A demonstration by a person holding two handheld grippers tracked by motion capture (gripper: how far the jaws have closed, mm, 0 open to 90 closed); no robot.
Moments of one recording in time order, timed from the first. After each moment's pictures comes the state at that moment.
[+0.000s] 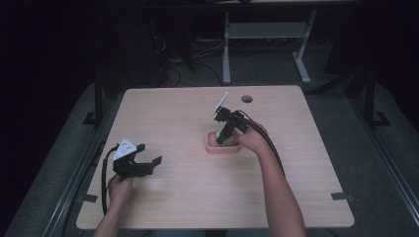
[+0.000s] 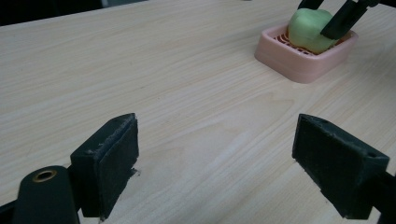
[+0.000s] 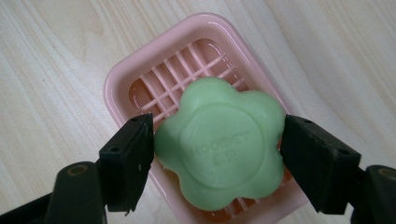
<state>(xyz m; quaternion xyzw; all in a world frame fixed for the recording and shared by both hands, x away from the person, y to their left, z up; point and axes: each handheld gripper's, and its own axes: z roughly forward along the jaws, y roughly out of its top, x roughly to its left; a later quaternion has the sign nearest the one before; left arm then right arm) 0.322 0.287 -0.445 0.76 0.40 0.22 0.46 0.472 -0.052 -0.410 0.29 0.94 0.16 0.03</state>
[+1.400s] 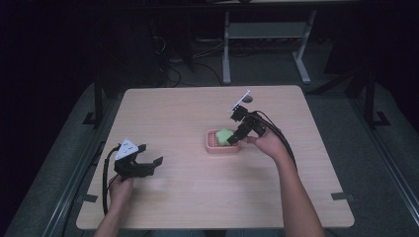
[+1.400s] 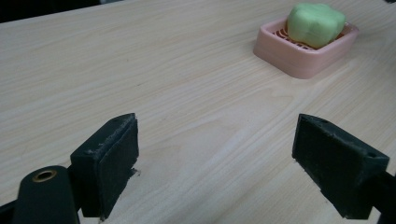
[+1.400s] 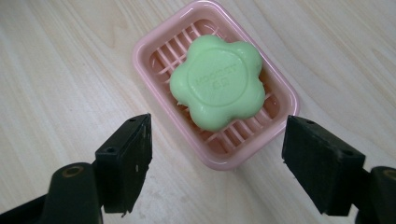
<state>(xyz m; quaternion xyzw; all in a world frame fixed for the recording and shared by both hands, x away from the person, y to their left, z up) 0.322 0.284 -0.447 0.77 0.40 0.21 0.46 0.443 -0.100 -0.383 0.32 0.92 0.22 0.03</state>
